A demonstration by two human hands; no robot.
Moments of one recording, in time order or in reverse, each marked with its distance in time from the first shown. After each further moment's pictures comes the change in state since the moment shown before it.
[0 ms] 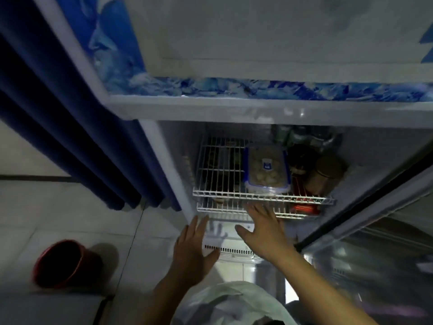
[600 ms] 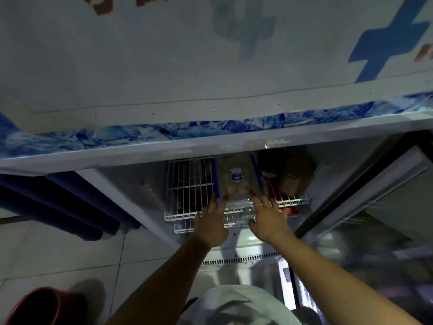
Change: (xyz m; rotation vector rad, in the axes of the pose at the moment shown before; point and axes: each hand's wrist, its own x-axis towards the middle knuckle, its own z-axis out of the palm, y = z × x) left_hand 0.167 0.071 0.052 0.328 -0.291 0.096; right_hand 0.088 0.090 -0.026 -0.225 0.061 0.229
